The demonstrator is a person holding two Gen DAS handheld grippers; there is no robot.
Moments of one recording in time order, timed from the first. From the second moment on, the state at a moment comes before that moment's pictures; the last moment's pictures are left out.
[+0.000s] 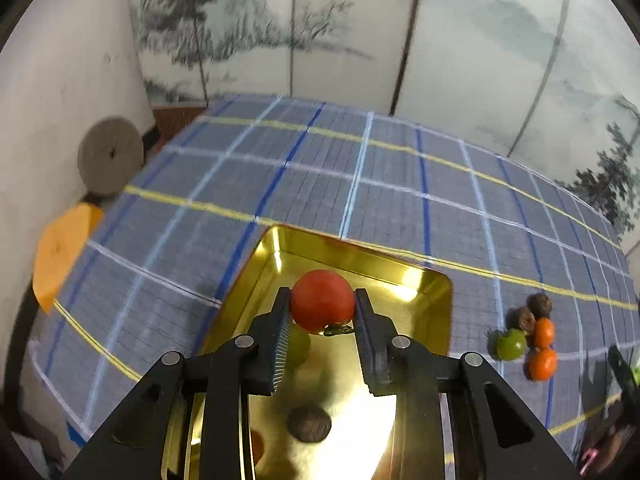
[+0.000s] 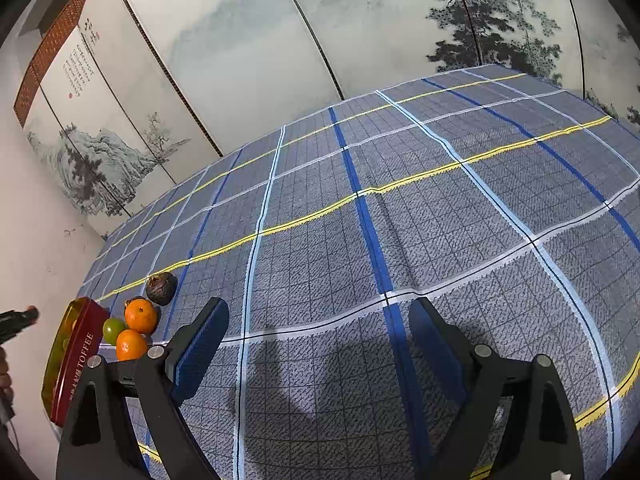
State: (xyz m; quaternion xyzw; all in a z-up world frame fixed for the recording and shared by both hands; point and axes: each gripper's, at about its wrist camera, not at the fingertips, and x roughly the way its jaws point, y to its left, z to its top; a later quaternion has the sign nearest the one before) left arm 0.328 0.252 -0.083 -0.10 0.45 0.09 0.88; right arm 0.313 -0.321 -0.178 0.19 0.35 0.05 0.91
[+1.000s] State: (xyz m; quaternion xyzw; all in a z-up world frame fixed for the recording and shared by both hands) left arm 0.401 0.267 -0.158 -0.09 0.50 0.16 0.84; right arm 0.313 -0.321 -0.175 0.19 0.35 0.05 0.91
